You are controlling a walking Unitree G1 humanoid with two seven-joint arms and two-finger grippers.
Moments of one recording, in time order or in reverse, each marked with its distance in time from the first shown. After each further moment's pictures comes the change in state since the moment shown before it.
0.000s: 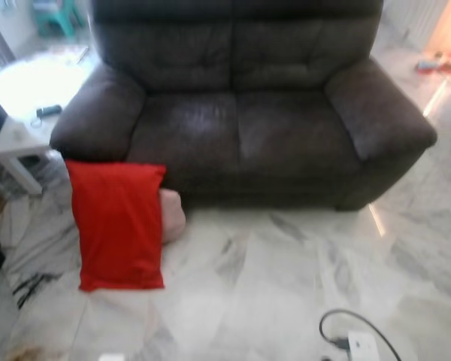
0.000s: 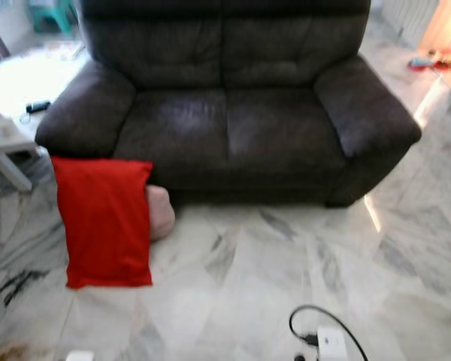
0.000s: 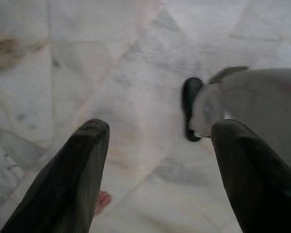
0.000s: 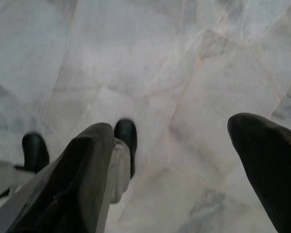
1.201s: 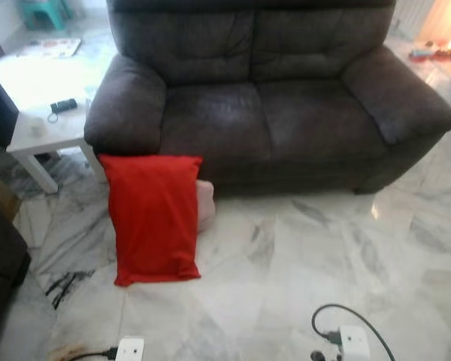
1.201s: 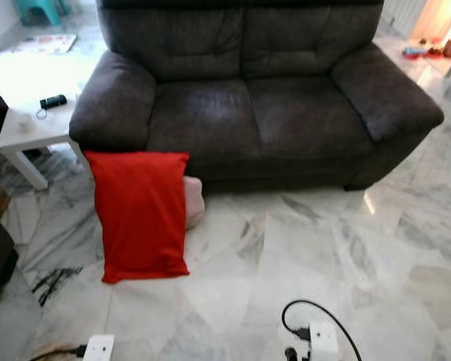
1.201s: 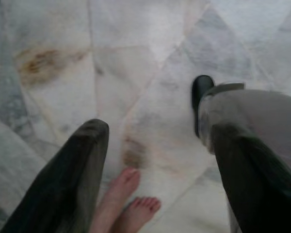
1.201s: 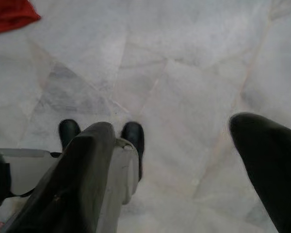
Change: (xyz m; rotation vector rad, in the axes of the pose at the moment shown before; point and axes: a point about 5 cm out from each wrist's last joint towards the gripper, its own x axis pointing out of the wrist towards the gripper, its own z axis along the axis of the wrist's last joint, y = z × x) left arm 0.011 -0.065 0.022 -0.029 -0.010 -0.047; right arm 0.001 0.004 0.003 0.006 -0.010 0.023
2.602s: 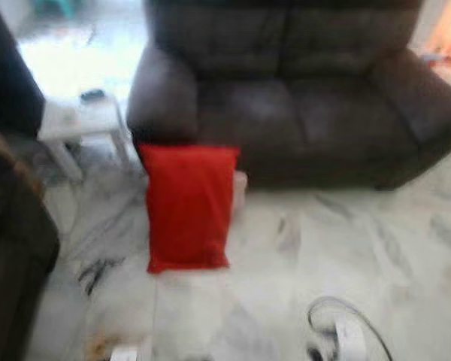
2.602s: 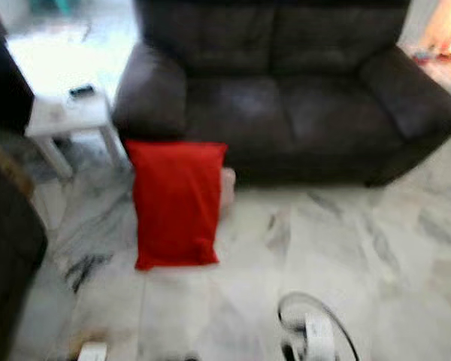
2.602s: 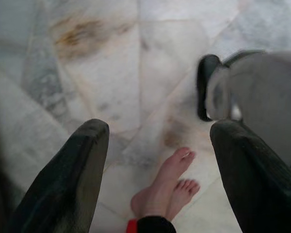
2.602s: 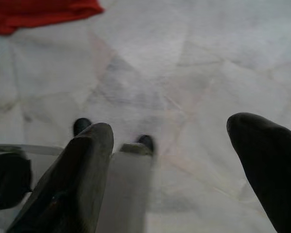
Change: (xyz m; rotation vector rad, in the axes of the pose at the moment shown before) left arm -0.004 0.011 -0.014 -0.006 0.019 0.000; right arm 0.003 0.014 0.010 -0.022 -0.037 0.063
